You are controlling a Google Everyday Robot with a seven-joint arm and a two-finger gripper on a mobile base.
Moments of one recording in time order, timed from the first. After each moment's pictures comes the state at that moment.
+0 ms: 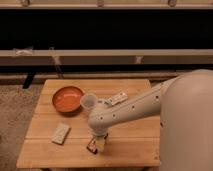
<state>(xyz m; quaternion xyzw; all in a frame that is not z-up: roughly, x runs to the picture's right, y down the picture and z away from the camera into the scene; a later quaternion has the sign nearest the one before) -0.044 0.268 0.785 -0.33 -0.07 -0.07 0.94</state>
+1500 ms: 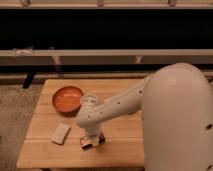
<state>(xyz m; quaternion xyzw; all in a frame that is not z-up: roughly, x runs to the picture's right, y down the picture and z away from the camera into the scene) -0.075 0.261 0.779 -0.35 0.00 -0.08 0.93</state>
